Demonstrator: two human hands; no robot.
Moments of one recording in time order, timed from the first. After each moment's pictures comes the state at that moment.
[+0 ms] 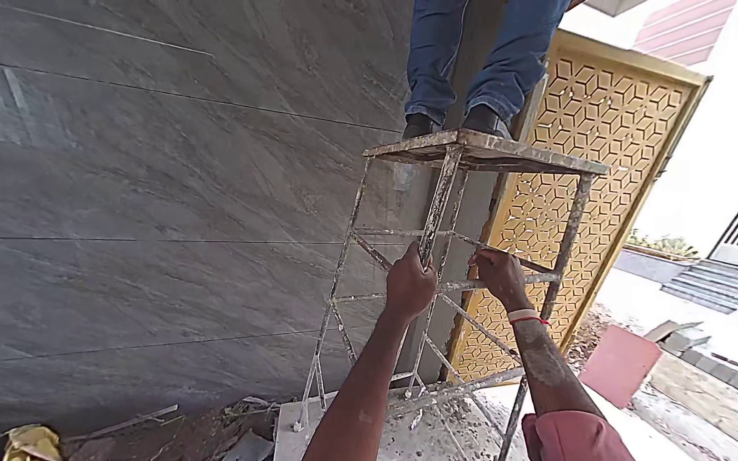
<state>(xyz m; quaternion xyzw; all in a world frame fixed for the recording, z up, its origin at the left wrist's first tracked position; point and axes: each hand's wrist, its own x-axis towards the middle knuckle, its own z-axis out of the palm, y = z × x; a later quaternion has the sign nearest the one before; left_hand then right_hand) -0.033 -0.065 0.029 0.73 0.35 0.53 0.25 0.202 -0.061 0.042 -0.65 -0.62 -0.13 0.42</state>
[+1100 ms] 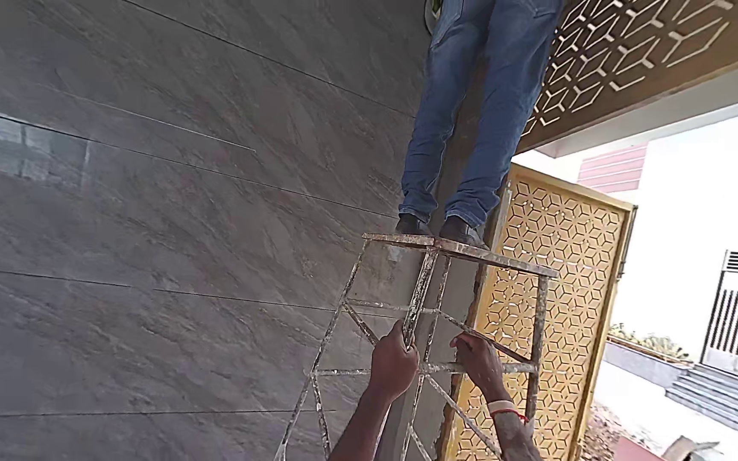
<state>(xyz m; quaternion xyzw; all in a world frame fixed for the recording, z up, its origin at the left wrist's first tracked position) -0.031 -0.064 0.032 0.72 0.36 0.53 0.26 0.204 -0.058 0.044 -0.67 -0.61 -0.12 0.40</state>
